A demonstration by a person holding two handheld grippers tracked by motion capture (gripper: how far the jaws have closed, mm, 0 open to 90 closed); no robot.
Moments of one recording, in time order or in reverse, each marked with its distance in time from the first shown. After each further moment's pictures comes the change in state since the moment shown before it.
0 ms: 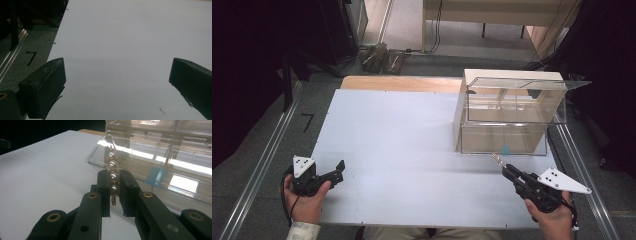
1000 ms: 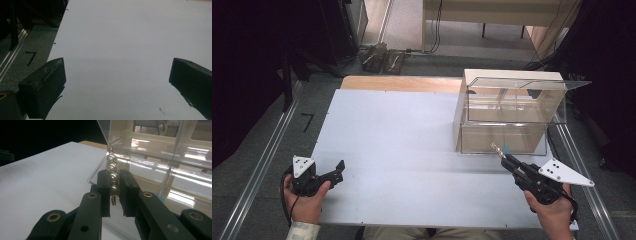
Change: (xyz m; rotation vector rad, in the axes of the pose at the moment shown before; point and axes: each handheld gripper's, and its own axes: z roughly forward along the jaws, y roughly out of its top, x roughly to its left) left arm 0.000 0.000 0.000 0.000 0.000 0.000; right arm 0.002 0.025 0.004 -0.061 0.005 -0.027
